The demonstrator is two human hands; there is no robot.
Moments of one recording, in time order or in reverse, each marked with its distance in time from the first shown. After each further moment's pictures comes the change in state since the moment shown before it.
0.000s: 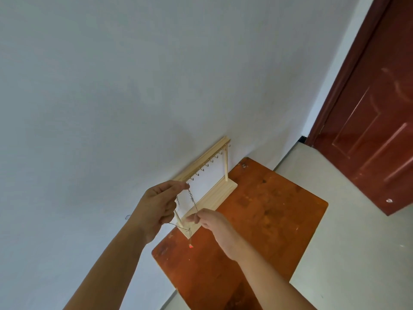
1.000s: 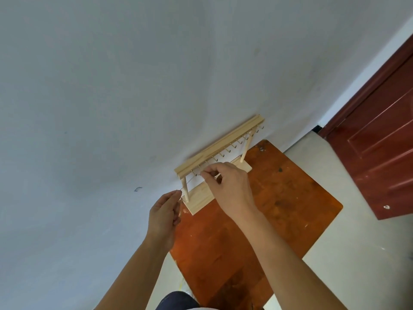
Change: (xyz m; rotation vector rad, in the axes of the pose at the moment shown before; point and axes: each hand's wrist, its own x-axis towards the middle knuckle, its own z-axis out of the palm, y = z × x) left_hand 0.027 -0.121 -0.018 -0.380 0.473 -0.236; right_hand 0.049 -0.047 0.004 -0.673 0.416 -0.443
